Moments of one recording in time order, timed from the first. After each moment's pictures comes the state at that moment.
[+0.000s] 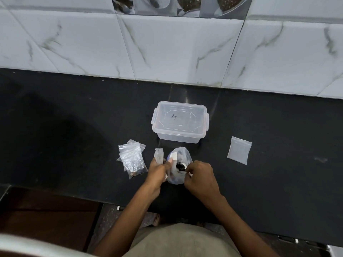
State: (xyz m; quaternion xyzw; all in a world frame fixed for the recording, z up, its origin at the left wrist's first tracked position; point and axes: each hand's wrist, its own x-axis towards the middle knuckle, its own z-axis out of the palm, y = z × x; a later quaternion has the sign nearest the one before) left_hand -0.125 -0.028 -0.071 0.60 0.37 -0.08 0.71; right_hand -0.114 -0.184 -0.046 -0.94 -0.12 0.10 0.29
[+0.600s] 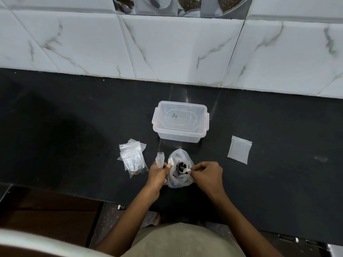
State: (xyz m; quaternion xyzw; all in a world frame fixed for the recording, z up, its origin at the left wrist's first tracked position) left_hand -0.131 -0.028 -0.084 0.63 0.38 -0.10 0.67; right_hand -0.112 -0.194 -0.043 -0.86 0.10 0.15 0.48
